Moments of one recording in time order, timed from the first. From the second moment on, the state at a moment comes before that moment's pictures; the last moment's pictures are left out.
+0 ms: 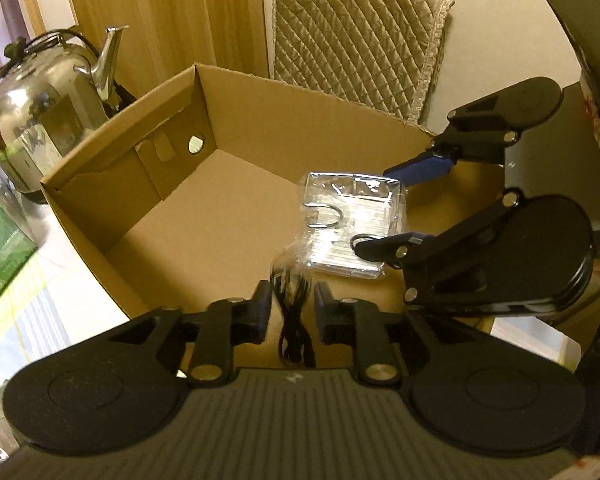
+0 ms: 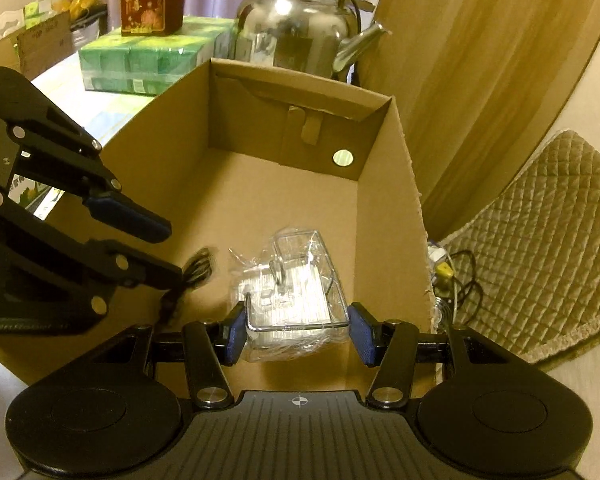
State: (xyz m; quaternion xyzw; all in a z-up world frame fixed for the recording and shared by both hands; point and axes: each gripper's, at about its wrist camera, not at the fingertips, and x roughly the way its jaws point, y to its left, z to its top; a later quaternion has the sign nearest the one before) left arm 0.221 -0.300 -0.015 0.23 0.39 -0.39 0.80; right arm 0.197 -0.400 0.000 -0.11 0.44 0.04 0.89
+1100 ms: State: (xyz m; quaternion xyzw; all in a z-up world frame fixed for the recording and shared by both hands) left arm 0.162 -0.167 0.055 0.14 0.33 -0.31 0.88; right arm 0.149 -0.369 0.064 -0.06 0.35 0.04 0.93
